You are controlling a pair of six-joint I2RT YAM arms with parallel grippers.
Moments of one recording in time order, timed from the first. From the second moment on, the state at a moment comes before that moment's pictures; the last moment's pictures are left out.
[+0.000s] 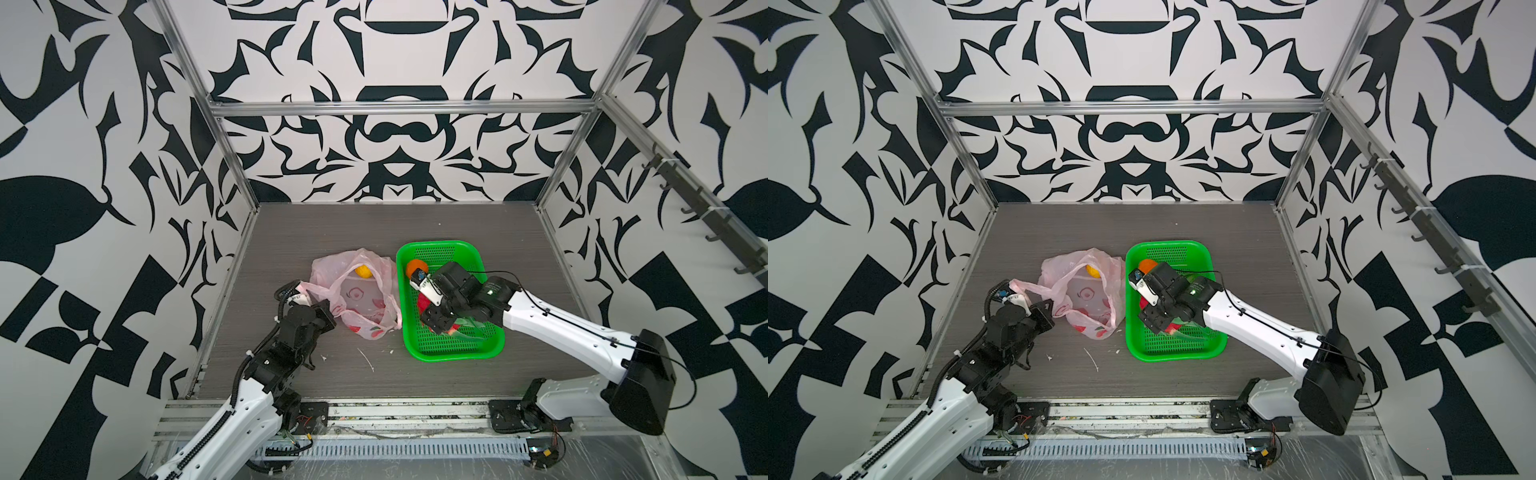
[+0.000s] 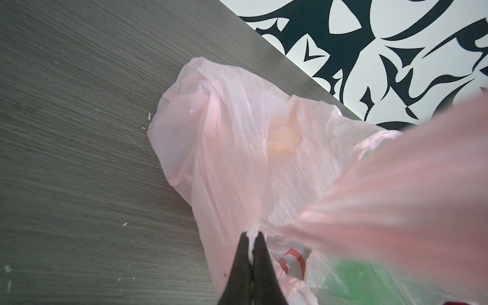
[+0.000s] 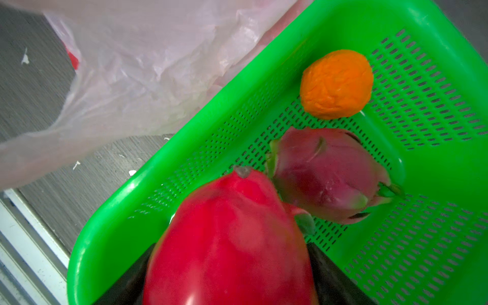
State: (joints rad) left arm -0.53 0.57 0.31 -0.22 -0.23 -0.79; right arm 0.83 1.34 1.04 -0.75 0.03 -0.05
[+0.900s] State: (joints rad) left arm -0.53 0.58 0.31 -0.22 -0.23 -0.79; right arm 0.83 1.53 1.00 -0.66 -0.02 -0.09
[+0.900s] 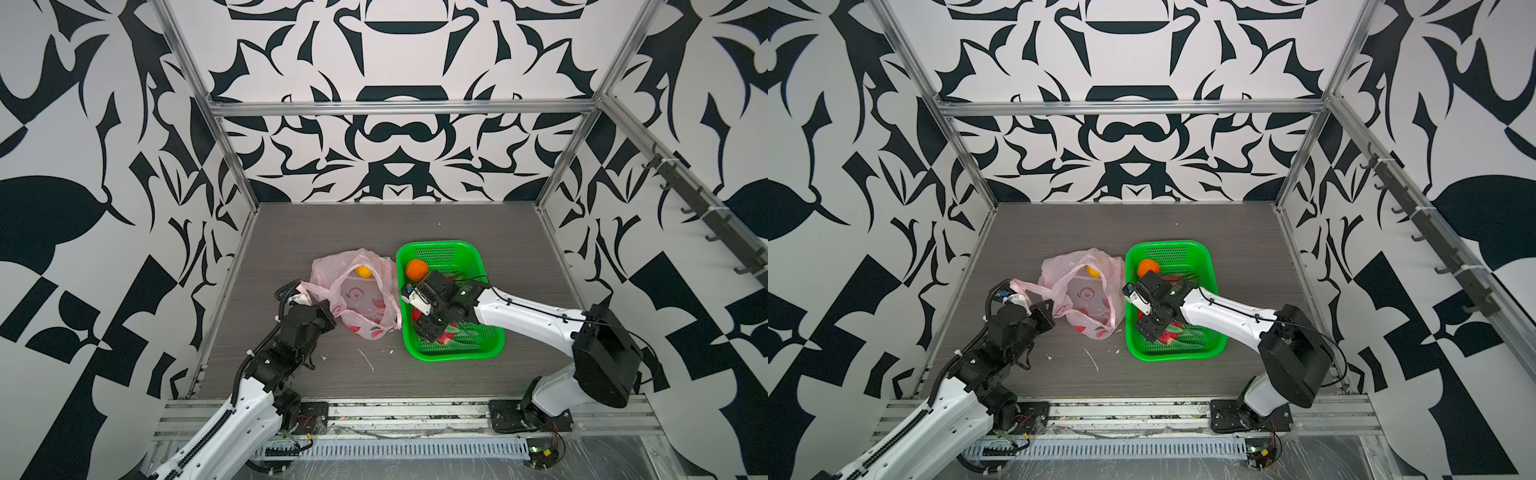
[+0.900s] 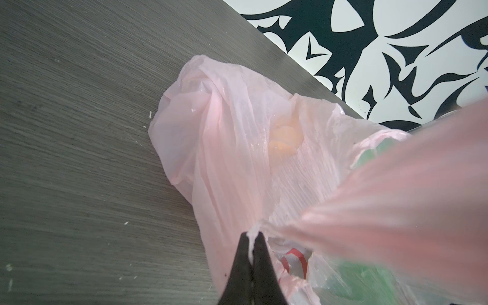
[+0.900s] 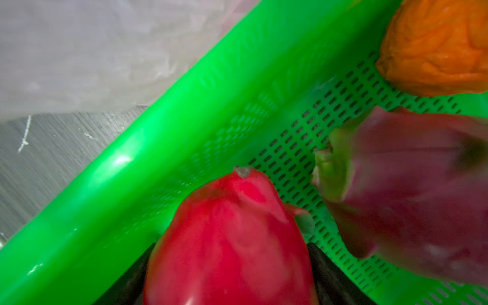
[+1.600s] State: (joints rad) left arm -0.53 0.58 0.31 -0.22 -0.23 -0.79; right arm 0.83 1.59 1.00 -0.64 -0.03 -0.13
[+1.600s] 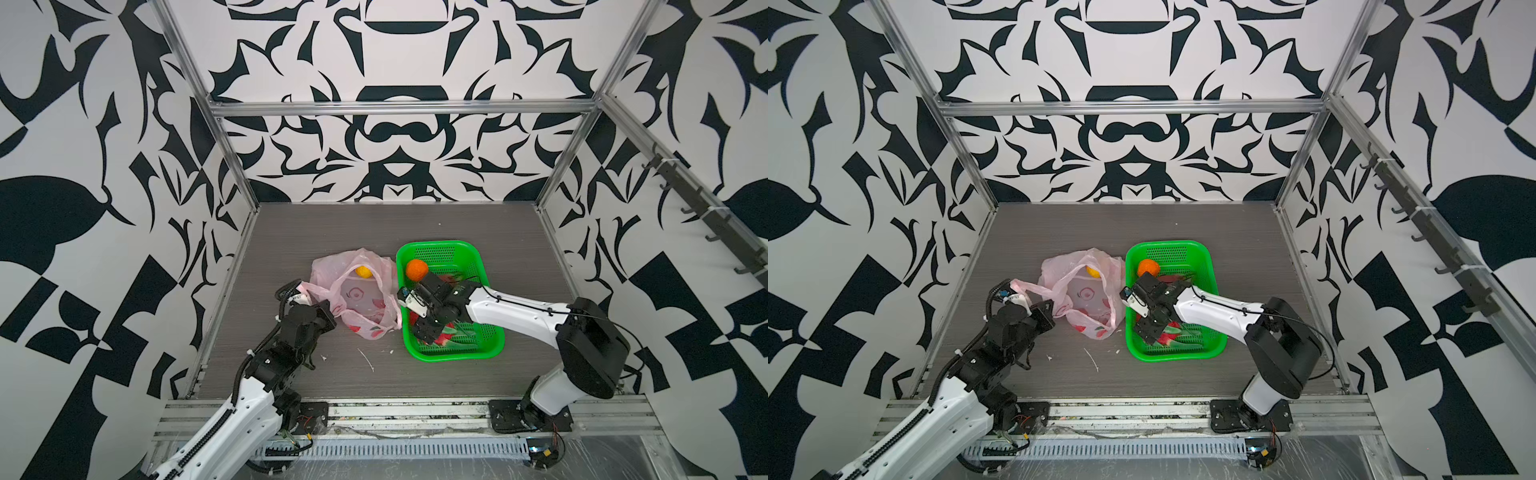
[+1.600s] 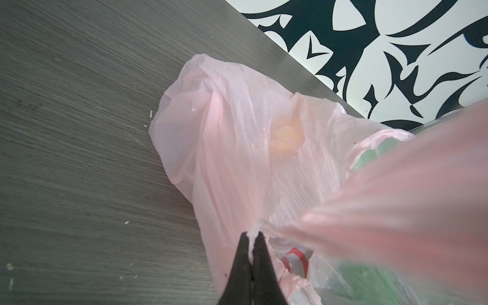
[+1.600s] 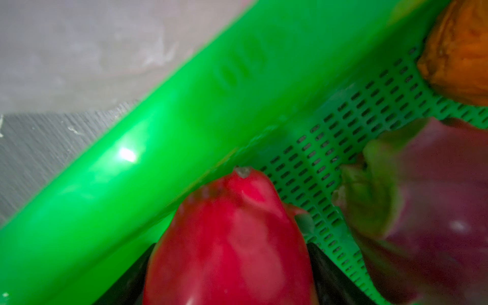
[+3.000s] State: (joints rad) left arm -0.53 0.59 0.34 -0.20 -0.23 -0.78; right arm 0.83 1.54 0.98 -0.74 0.03 -0.12
